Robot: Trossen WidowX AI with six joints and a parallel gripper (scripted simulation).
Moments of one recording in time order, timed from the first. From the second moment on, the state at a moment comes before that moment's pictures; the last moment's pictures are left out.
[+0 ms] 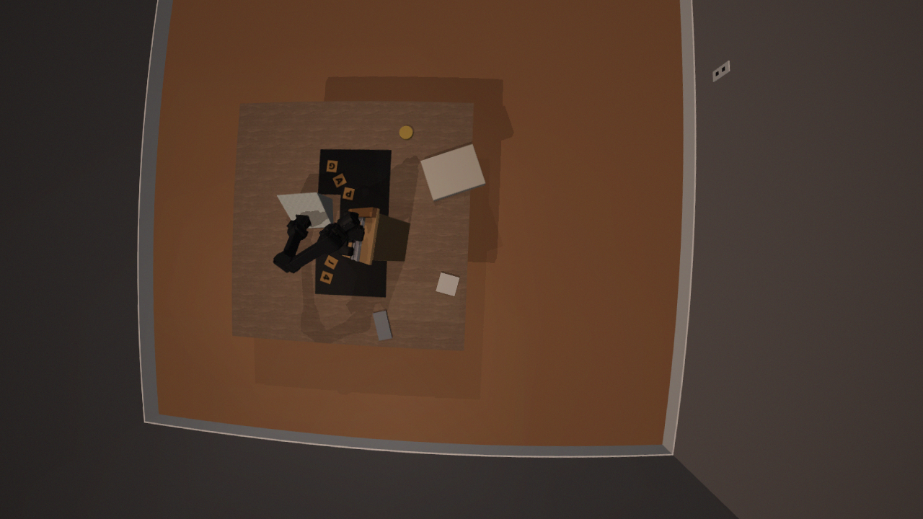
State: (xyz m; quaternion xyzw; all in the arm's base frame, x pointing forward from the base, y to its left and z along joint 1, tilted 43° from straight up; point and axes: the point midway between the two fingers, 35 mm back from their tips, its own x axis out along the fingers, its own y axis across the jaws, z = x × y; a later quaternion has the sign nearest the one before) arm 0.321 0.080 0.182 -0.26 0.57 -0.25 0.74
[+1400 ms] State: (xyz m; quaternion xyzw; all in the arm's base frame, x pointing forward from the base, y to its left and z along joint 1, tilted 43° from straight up) arm 0.319 0.088 0.178 -0.26 0.57 -0.25 0.74
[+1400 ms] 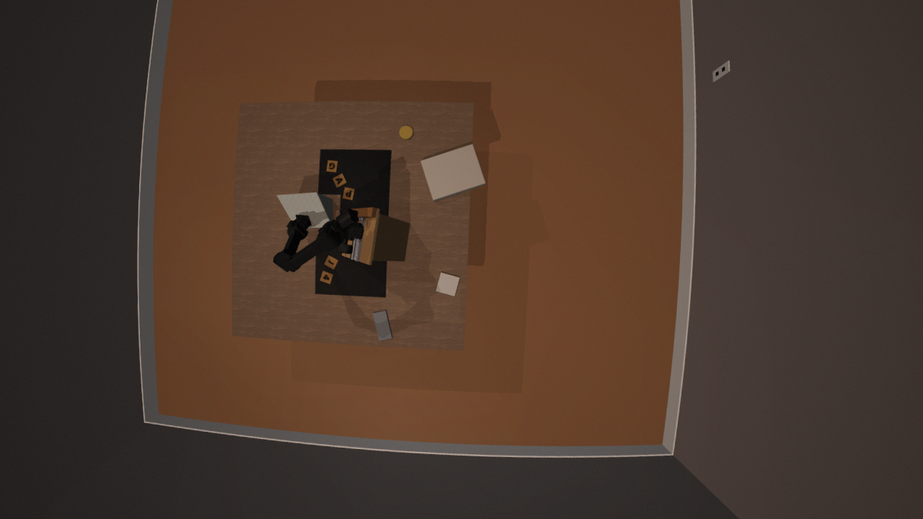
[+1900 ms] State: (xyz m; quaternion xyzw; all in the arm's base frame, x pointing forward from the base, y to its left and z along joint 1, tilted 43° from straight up) arm 0.305 0.096 0.184 -0.26 0.56 -0.24 0.75
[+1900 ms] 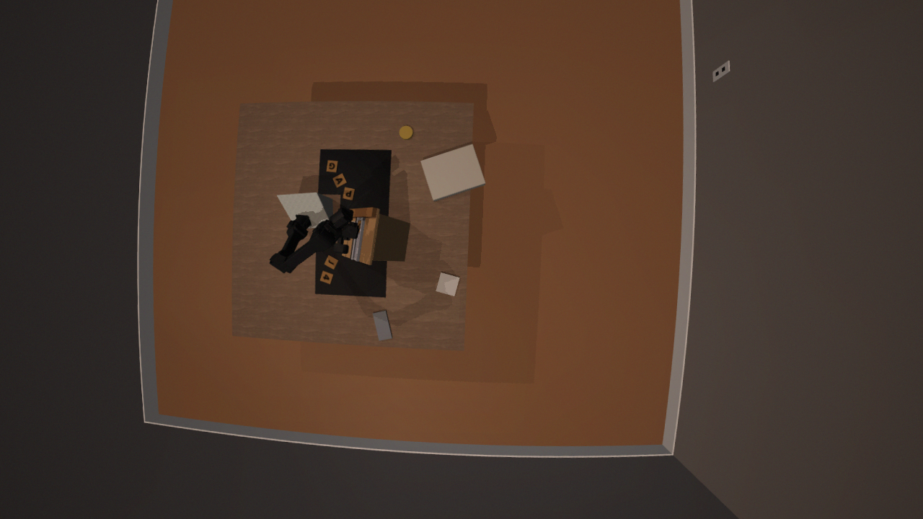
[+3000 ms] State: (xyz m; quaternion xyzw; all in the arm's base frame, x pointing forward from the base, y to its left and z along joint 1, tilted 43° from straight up) arm 0.236 0.094 0.273 -0.57 0.46 0.16 0.65
